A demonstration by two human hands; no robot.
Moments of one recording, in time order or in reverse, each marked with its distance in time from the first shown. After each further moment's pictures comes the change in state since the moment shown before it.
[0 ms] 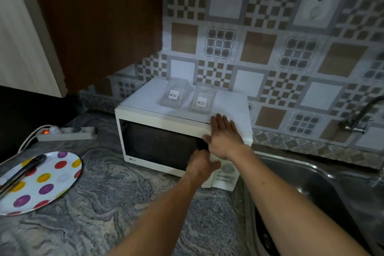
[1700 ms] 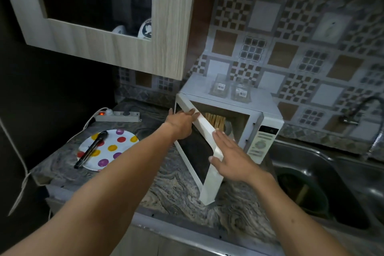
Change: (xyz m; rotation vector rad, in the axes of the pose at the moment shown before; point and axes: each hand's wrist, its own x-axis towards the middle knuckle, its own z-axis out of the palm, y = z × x) left_hand -0.124 -0.095 -0.271 0.821 -0.121 0.195; right_hand -0.179 -0.196 0.021 0.163 -0.003 -0.181
